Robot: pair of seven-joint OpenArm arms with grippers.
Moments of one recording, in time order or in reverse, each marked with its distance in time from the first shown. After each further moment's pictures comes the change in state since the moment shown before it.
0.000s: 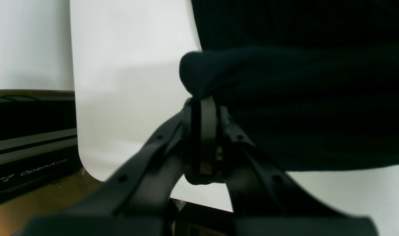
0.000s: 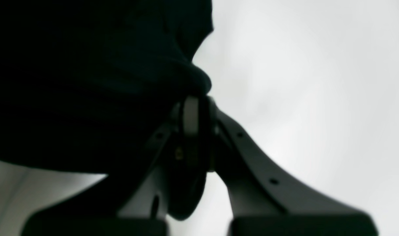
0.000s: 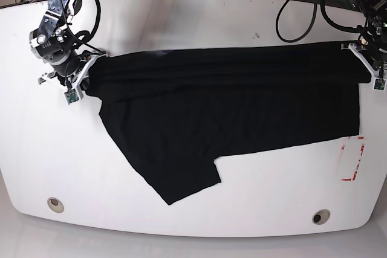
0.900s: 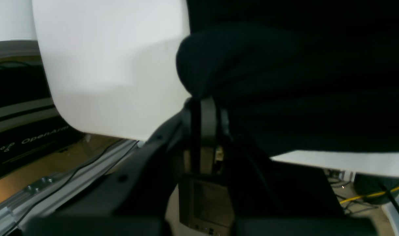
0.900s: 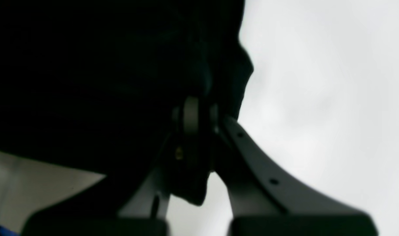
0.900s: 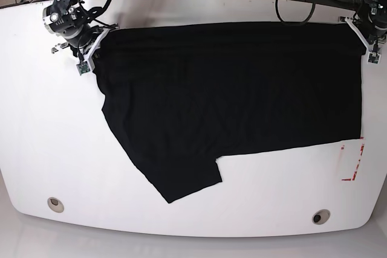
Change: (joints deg) left arm 10.9 0.0 -0.2 -0.1 0.7 0.2 -0.2; right arm -9.1 -4.5 0.2 0.0 -0.9 -0.5 0.0
